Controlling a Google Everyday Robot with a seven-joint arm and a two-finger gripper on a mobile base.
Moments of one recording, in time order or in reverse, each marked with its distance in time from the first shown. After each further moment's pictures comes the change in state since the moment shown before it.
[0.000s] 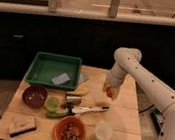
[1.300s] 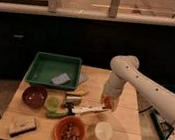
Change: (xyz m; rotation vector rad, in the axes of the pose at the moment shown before) arm -0.058 0.043 0.014 -0.071 -0.039 -0.106
